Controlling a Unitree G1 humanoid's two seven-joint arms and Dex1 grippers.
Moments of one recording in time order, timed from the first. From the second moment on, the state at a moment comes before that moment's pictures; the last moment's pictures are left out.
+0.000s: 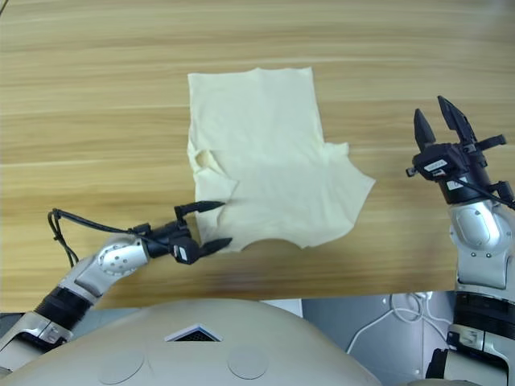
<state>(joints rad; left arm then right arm) 0.16 0.63 -0.51 0.05 0.30 -0.74 -0.47 0.19 -0.73 -0.35 0.08 -0.26 -0.60 0.20</state>
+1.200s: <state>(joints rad) 0.28 0.50 -0.26 -0.43 -0.04 -0.67 -0.40 0.28 -0.90 -0.06 0.26 -0.73 -0.58 0.18</state>
